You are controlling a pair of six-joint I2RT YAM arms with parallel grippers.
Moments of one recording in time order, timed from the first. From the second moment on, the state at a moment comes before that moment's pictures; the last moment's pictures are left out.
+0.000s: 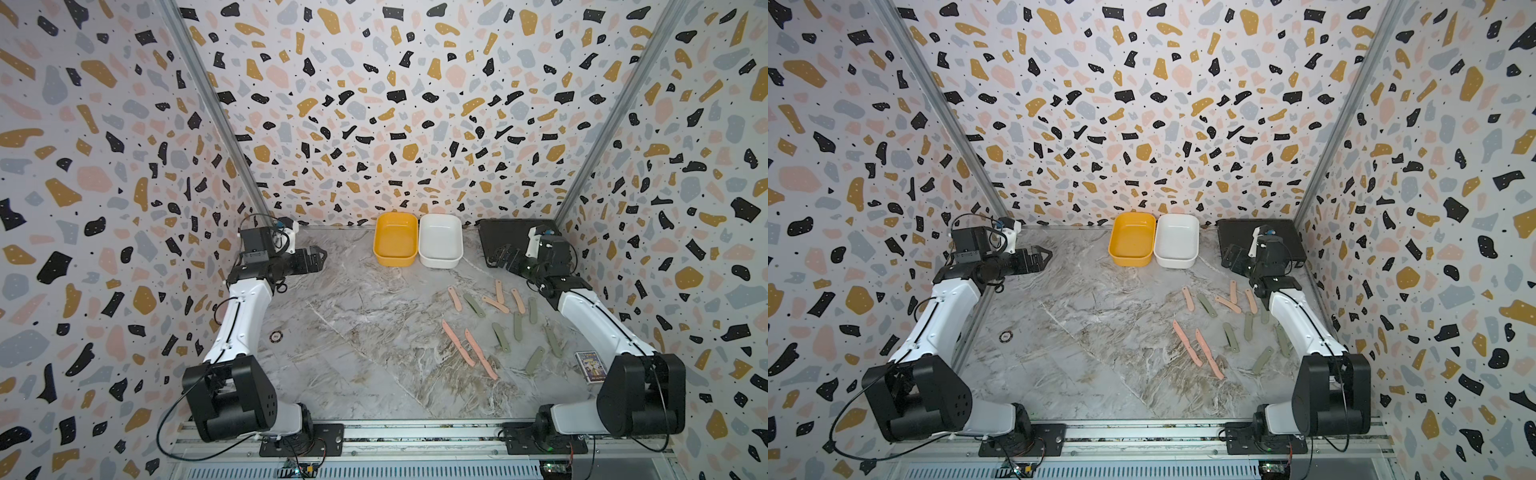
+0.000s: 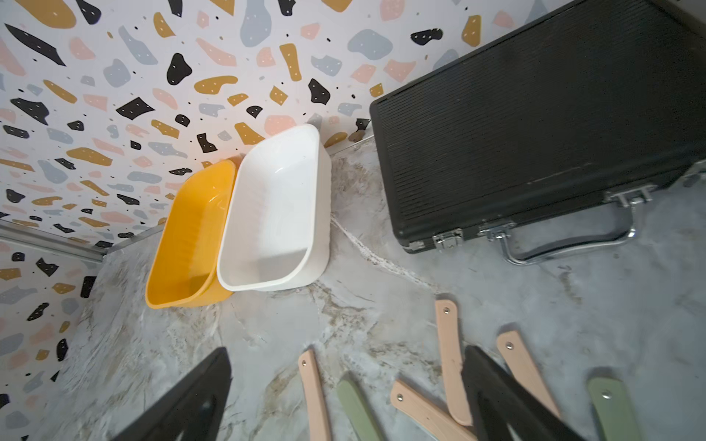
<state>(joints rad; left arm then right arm) 0.21 1.45 1.27 -0.53 0.53 0.02 0.08 1.43 1.09 -0.22 -0.16 0.44</state>
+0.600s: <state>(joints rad) 0.10 2.03 1.97 -0.84 0.63 0.08 0.16 2.04 1.89 -0.69 -0.10 0.36</state>
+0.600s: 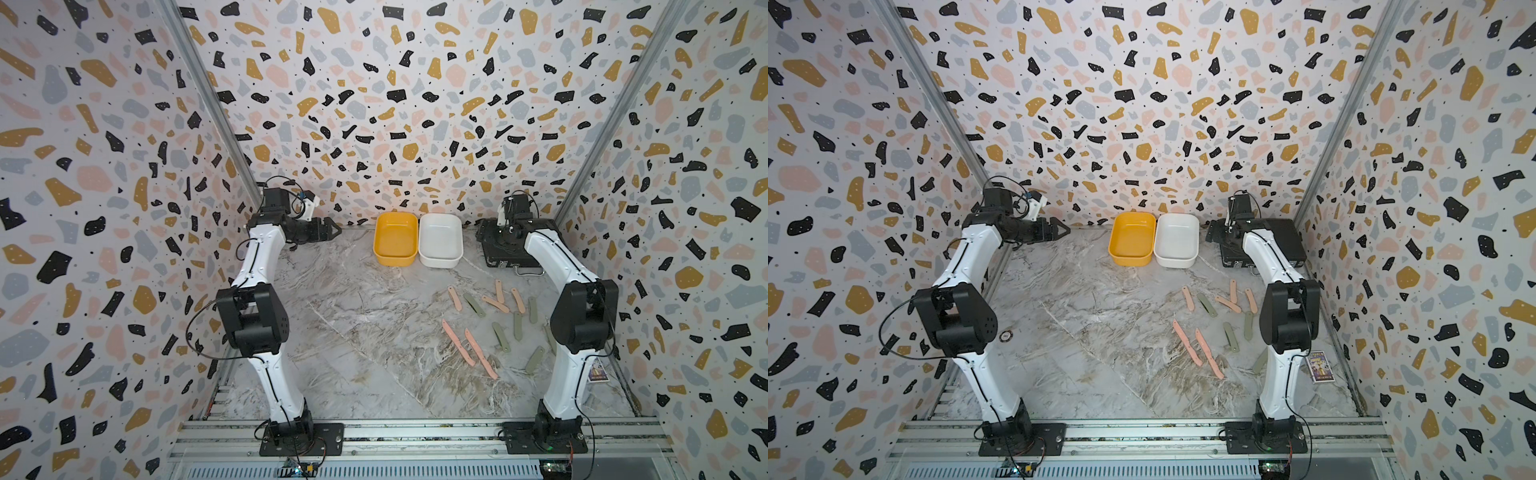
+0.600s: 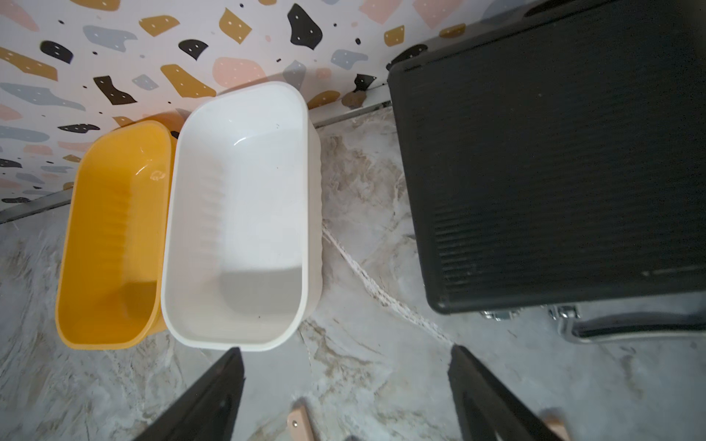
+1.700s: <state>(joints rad) -0.18 2.53 2.38 -0.82 0.38 0.05 0.24 2.45 2.32 -0.90 -0.06 0.34</state>
